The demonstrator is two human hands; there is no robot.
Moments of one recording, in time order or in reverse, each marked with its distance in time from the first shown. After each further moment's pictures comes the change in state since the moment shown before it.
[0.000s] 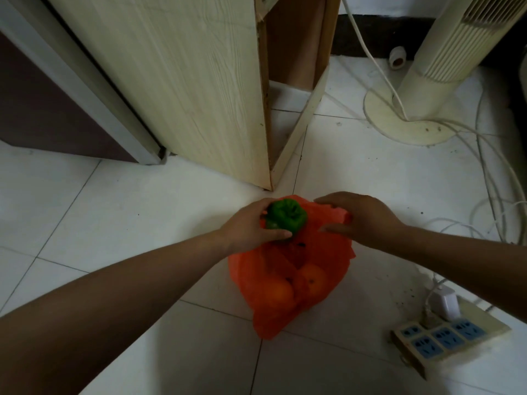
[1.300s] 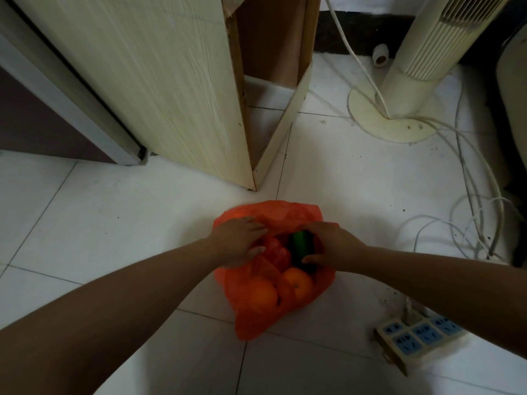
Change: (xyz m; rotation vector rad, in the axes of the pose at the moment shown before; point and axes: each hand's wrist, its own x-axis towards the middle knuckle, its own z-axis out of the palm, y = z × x) left_hand 0.020 -0.031 0.018 0.995 -0.311 0.155; right_hand -0.009 0.021 0.060 0.079 -0.241 0.108
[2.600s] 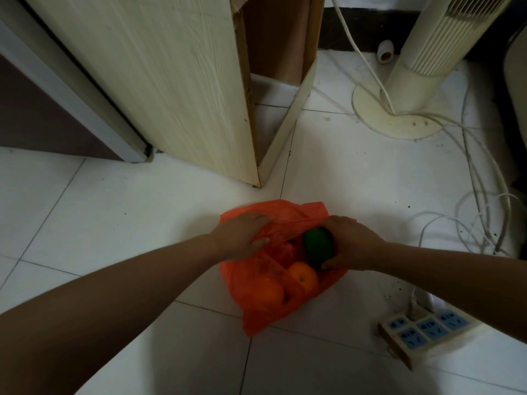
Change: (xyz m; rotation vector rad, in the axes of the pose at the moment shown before) left_hand -0.018 0.009 -0.015 -0.243 0.148 -0.031; right_hand -0.016 0.004 -0.013 -0.167 -0.018 0.039
